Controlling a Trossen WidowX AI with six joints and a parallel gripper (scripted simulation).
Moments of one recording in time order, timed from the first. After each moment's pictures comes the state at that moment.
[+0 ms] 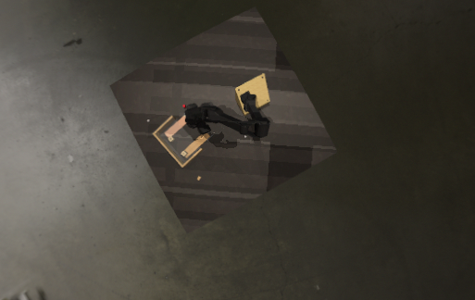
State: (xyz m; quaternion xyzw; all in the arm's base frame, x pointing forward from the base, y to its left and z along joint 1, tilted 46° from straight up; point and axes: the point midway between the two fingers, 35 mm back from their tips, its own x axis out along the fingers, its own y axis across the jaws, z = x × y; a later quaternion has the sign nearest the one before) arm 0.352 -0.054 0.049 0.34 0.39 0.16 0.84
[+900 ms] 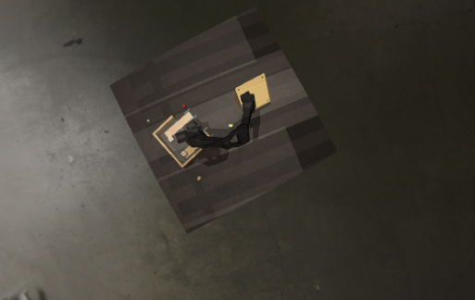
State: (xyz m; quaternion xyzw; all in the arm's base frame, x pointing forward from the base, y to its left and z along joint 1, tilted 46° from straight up) arm 0.378 0.050 0.044 0.21 0.60 0.34 0.70
